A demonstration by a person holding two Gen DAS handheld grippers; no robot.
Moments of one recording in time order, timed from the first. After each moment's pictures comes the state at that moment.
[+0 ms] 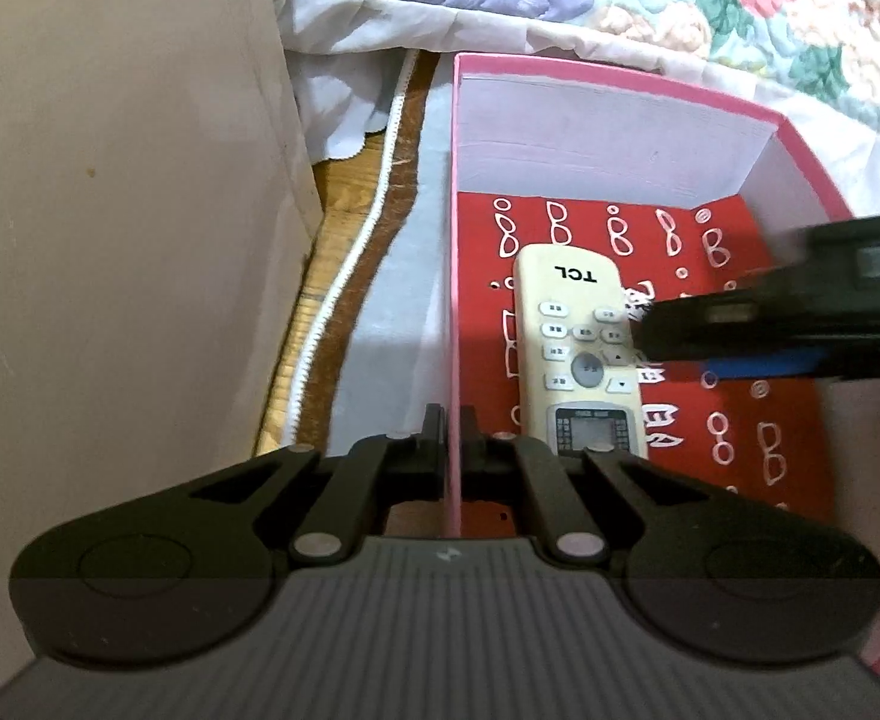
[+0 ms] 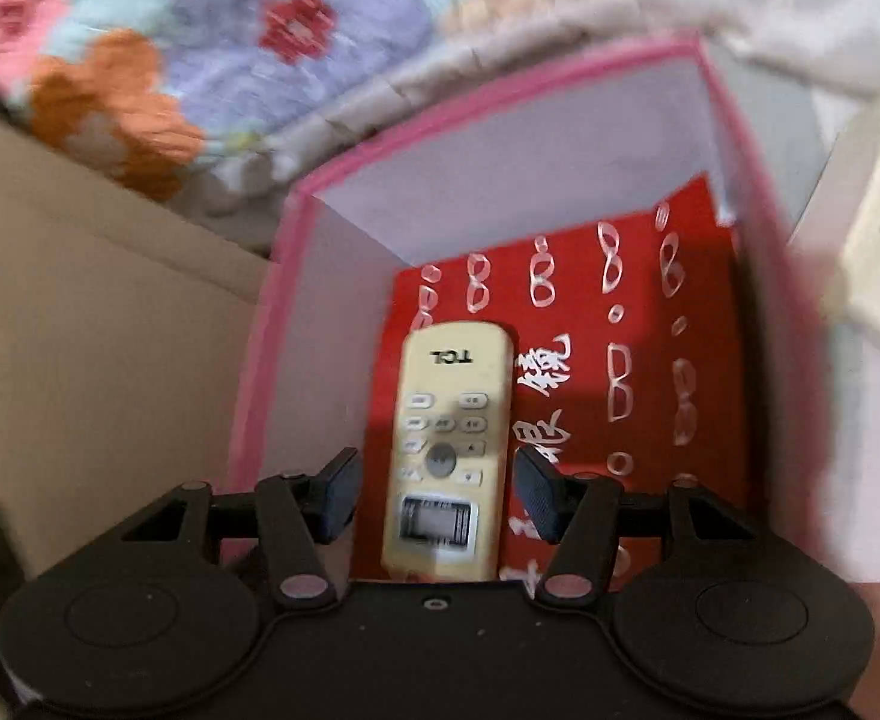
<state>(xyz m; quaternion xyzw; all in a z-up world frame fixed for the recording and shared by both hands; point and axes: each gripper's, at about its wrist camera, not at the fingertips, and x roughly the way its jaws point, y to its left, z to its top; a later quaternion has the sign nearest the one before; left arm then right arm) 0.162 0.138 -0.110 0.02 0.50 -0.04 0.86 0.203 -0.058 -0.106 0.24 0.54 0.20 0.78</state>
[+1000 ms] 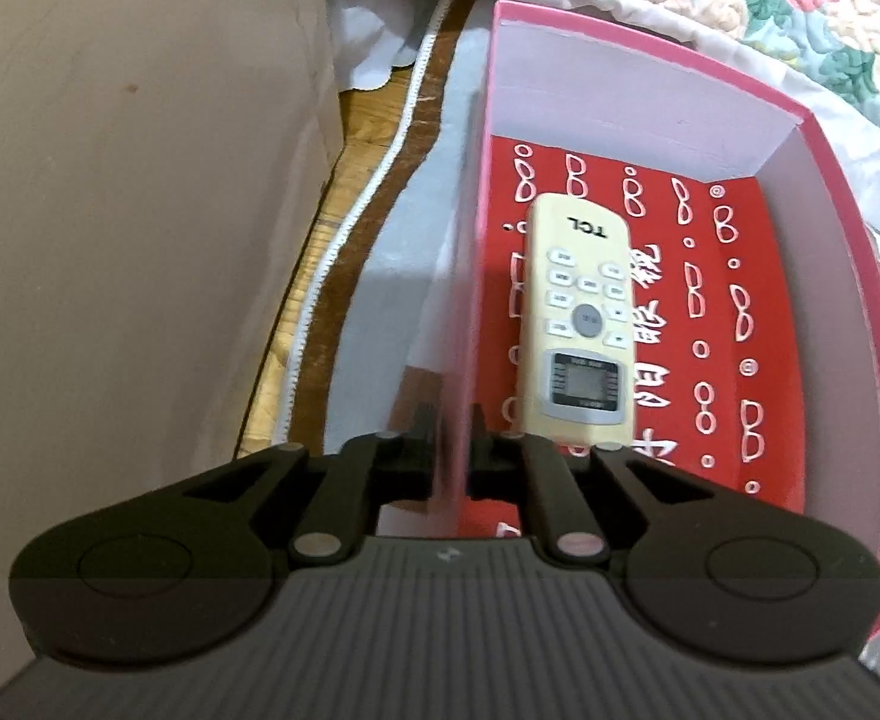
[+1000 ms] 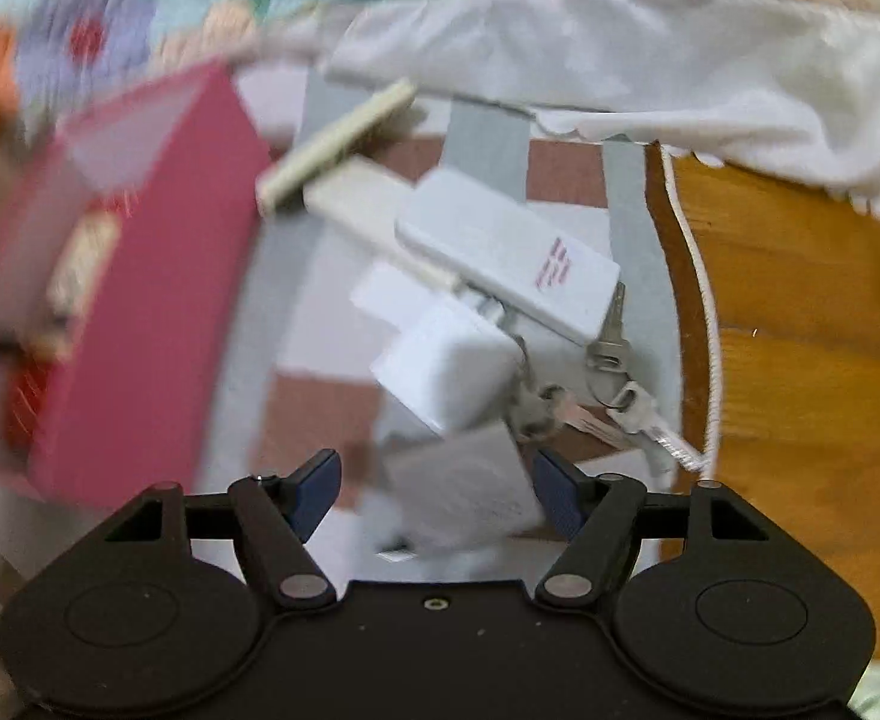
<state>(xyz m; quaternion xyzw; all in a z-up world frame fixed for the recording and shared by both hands) 0.162 0.153 -0.111 -0.04 0.57 -0.03 0.82 0.064 -0.223 -0.112 0.05 0.55 0.02 0.83</state>
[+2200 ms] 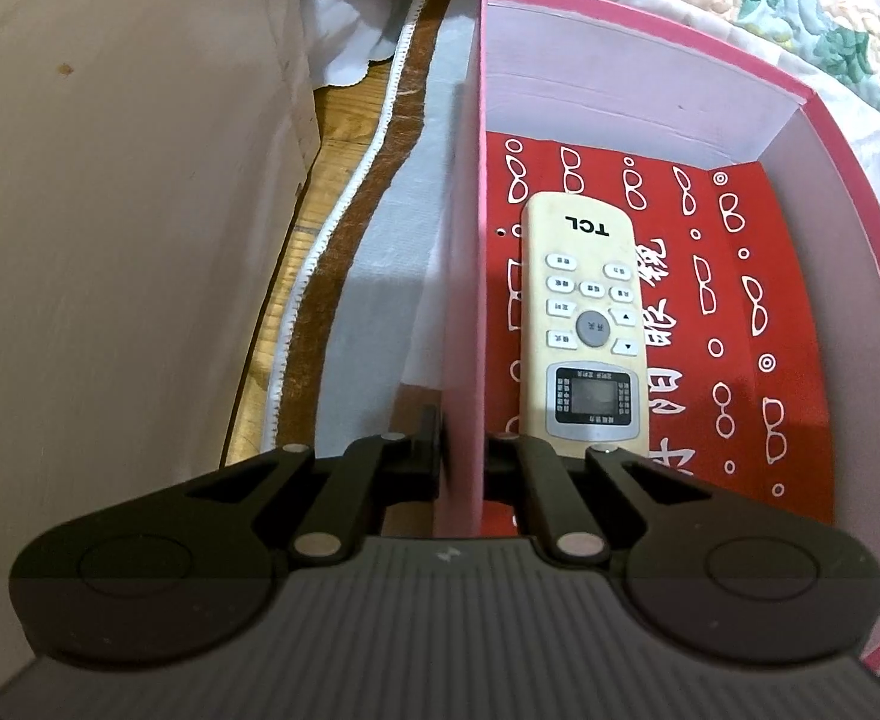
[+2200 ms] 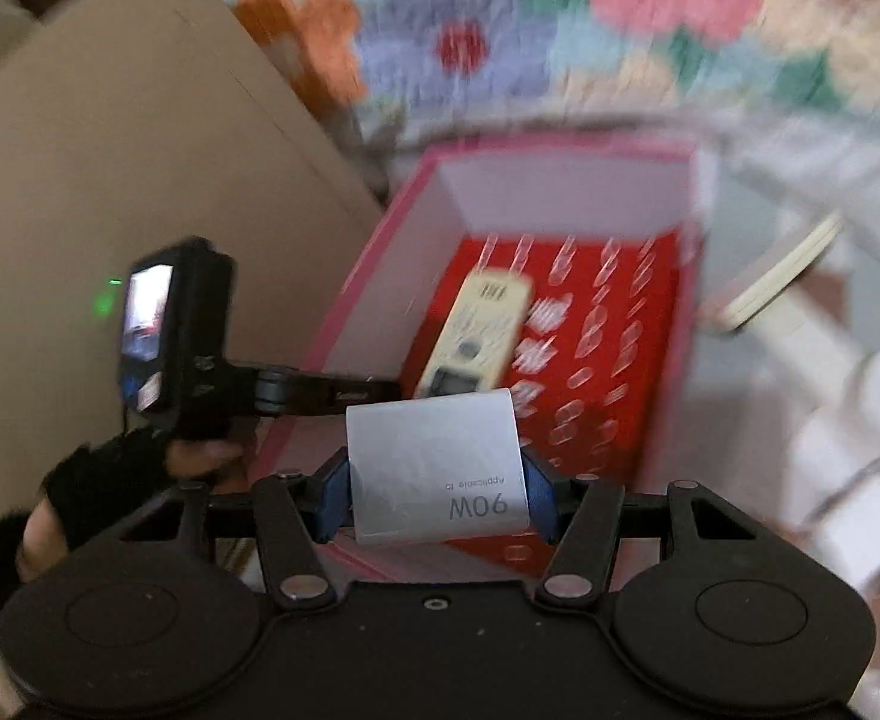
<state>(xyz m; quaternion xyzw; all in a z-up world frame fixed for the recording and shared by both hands) 0.172 0.152 -0.128 -0.03 0.56 -0.05 0.83 0.122 -0.068 -0.046 0.12 0.53 0.25 0.80</state>
